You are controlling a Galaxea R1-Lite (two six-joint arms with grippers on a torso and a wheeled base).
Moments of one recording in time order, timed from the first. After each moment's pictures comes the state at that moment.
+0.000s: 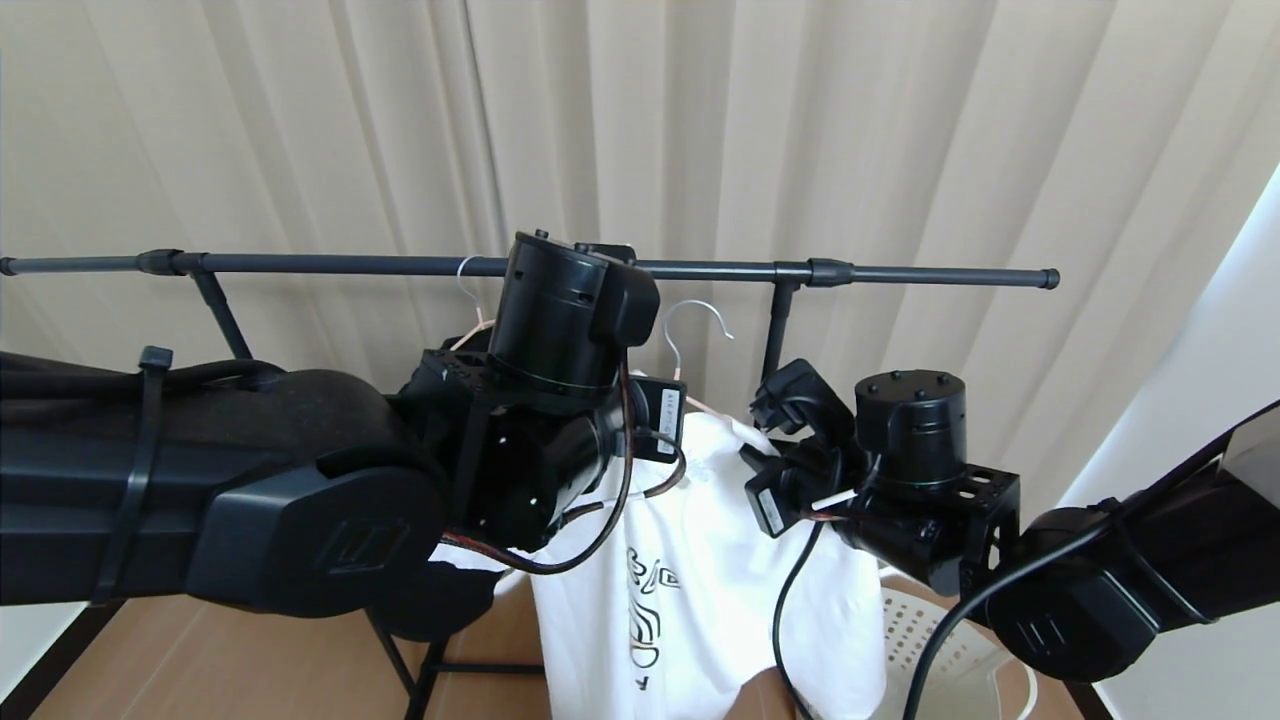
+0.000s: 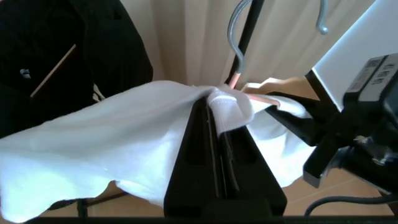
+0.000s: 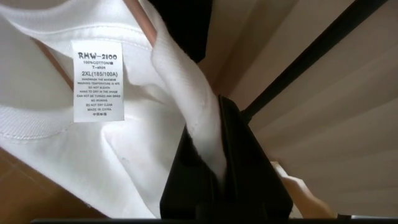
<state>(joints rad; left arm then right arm) -0.82 1.84 -1.22 -0.19 0.48 -0.21 0.63 1.94 -0.81 -0.77 -0.20 -0.14</state>
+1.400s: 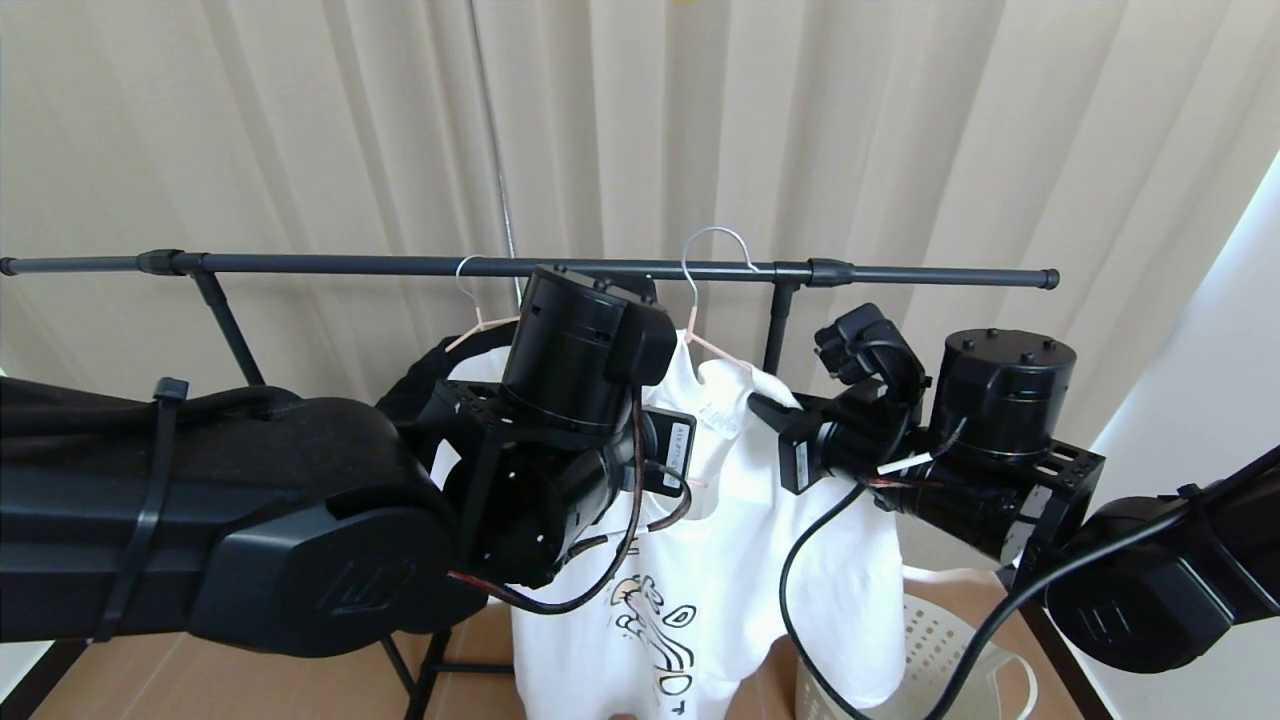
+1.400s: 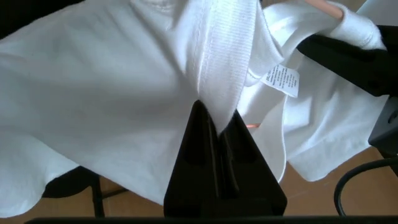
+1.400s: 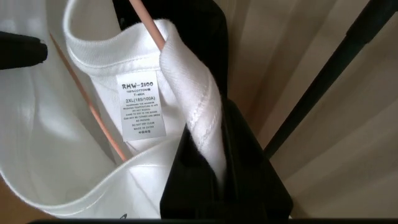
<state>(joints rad) -0.85 1.83 -1.18 -0.19 0.48 -0.18 0.56 1.86 -0.77 -0.93 0.01 -0.06</state>
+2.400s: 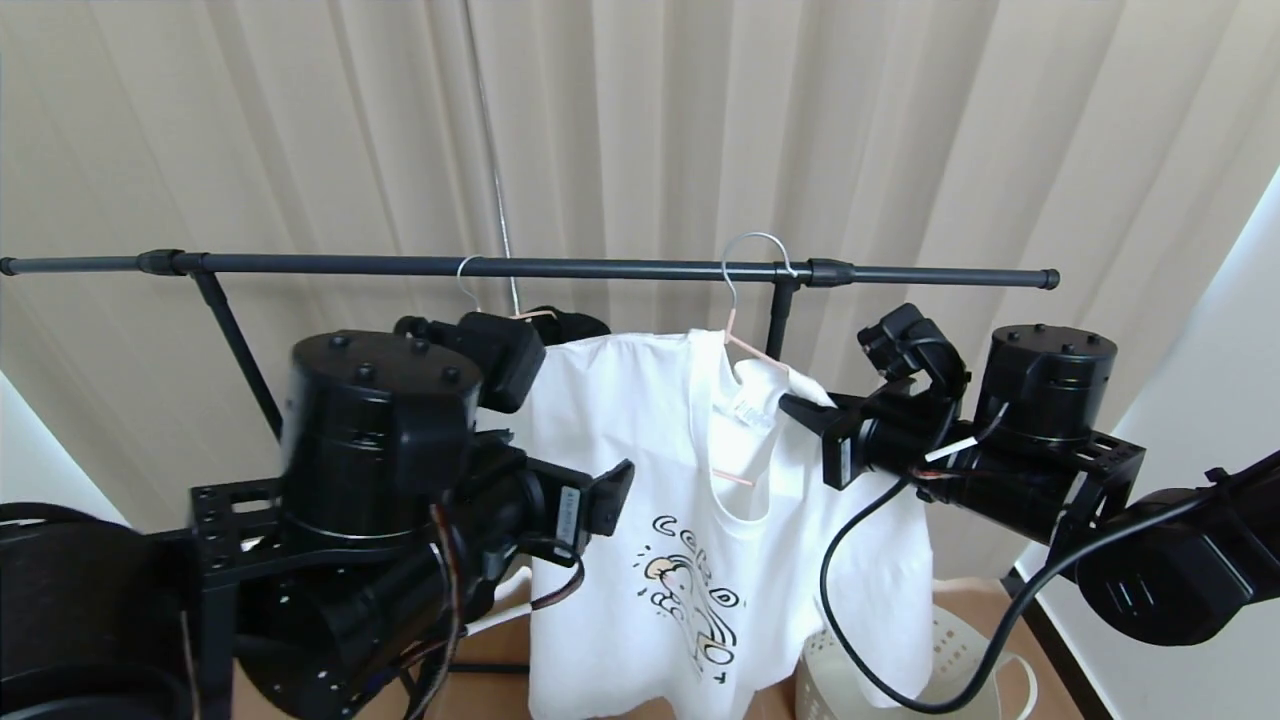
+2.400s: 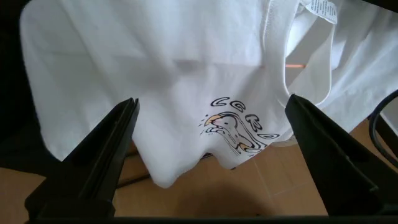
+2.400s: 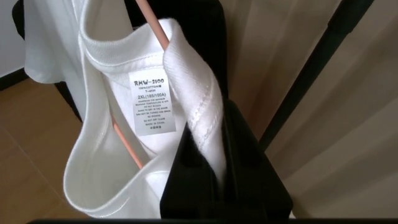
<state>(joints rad) -0.81 1.58 -0.79 -0.39 0.44 -0.12 0.42 1.86 -0.73 -0.93 0.19 -0.08</state>
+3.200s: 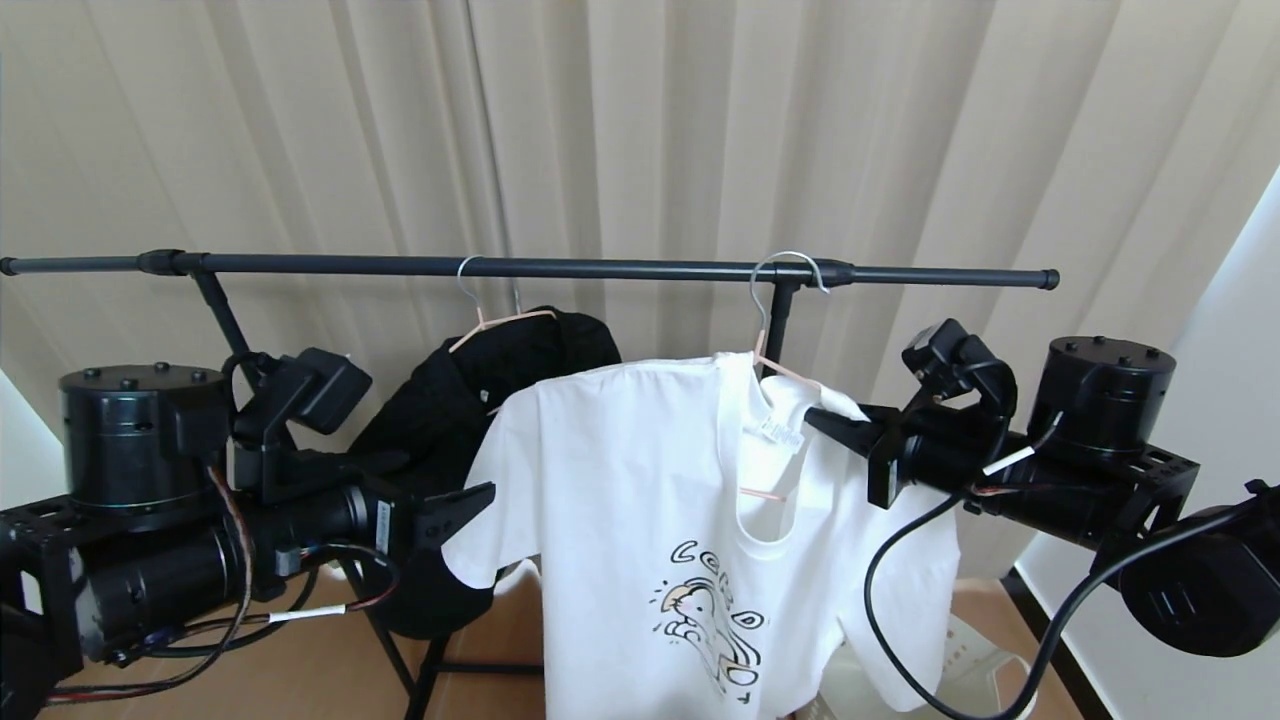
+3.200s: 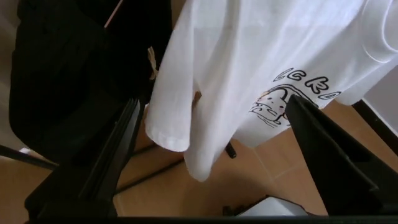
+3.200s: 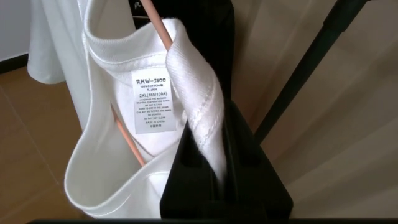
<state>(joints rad) -0.32 1.52 -0.53 -0.57 -0.16 0.05 0.33 1.83 -0.65 -1.00 0.41 -0.17</state>
